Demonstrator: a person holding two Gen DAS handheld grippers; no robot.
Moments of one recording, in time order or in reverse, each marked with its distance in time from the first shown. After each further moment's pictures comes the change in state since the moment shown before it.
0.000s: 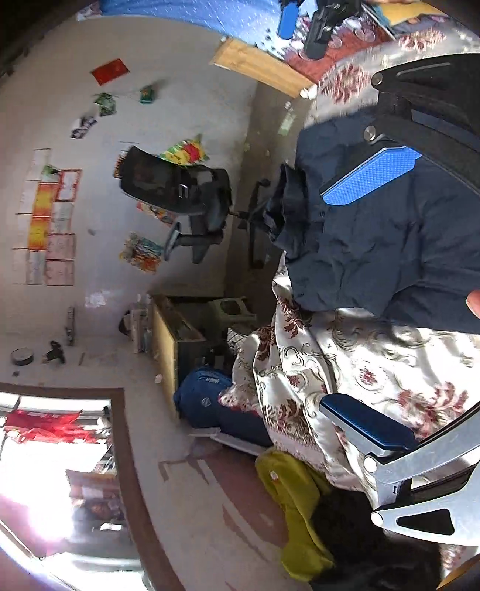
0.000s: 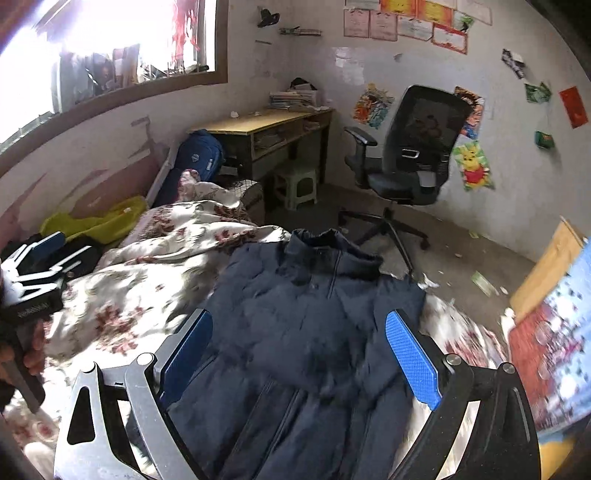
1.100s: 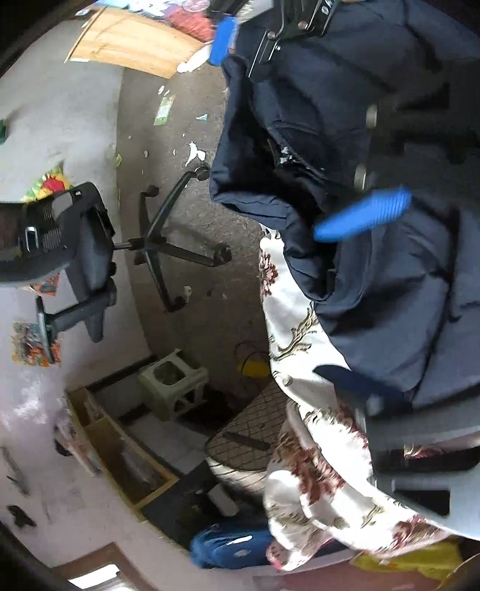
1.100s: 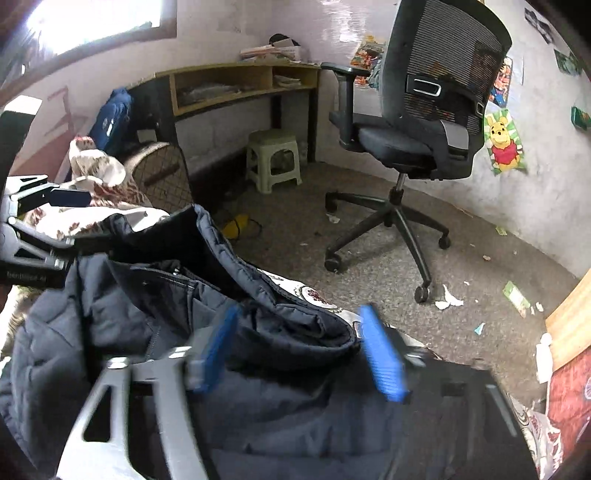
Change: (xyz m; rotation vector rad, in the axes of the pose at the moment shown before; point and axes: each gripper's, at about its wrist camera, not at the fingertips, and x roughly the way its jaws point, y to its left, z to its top) left arm 0.413 -0.173 0.039 0.356 0.373 -0.041; right arm 0.370 -0.120 0.013 -0.020 0.066 0.006
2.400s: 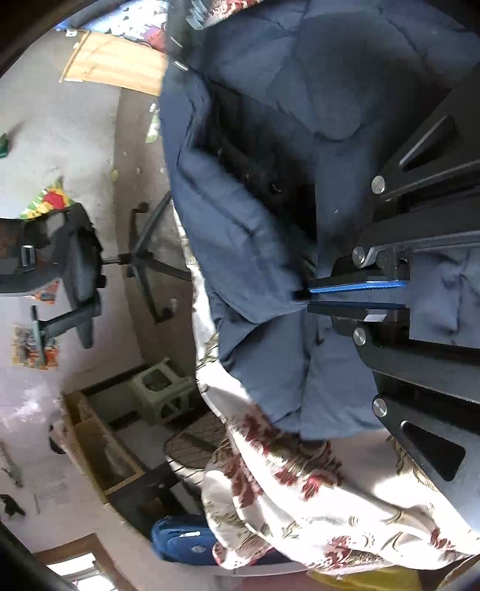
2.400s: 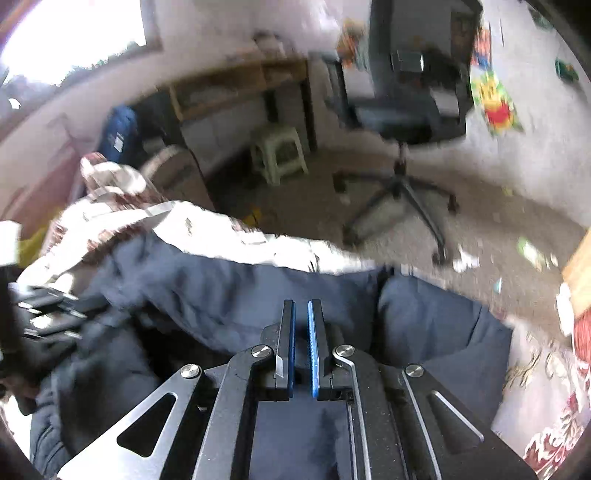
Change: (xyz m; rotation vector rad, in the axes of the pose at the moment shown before) left arm -0.043 -0.004 -0.116 0.020 -0.061 -0.032; right arm -0.023 -0.004 -0.056 0.208 0.102 0.101
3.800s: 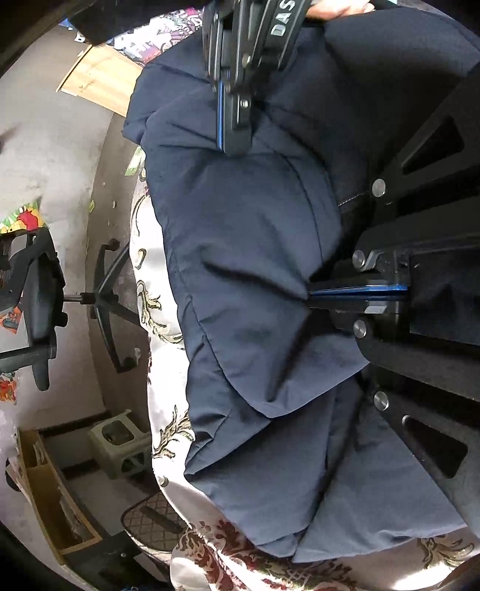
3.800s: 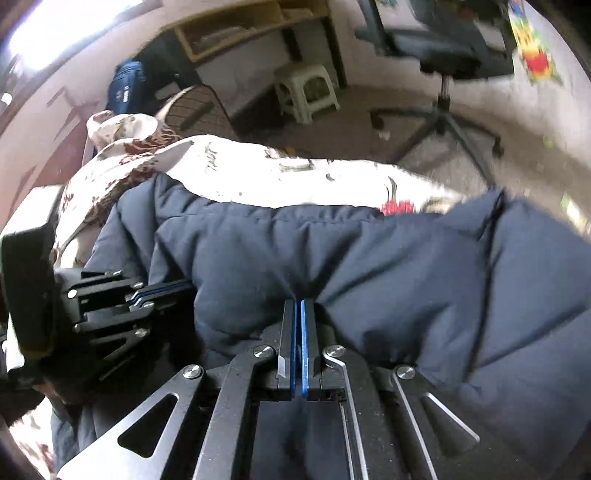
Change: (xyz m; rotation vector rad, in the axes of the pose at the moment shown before) left arm 0.095 -0.024 0.005 -0.033 0.161 -0.230; right arm 0.065 0.034 -0.019 0.001 0.198 0.155
